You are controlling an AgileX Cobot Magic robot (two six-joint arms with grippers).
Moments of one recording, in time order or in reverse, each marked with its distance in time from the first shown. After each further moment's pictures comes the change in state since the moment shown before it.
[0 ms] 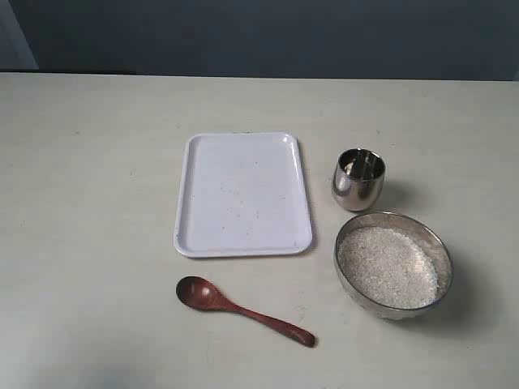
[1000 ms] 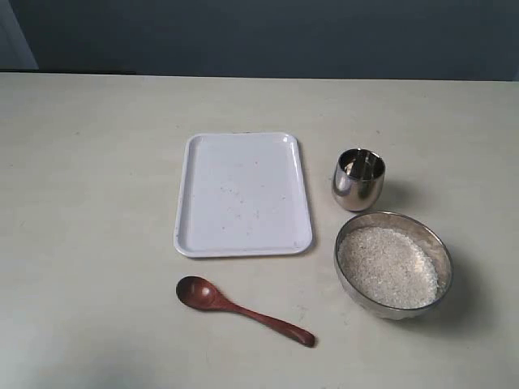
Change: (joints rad) left arm 0.000 0.000 0.000 0.000 0.000 0.000; right arm 0.000 -0.001 0.004 -0.161 -0.657 0.106
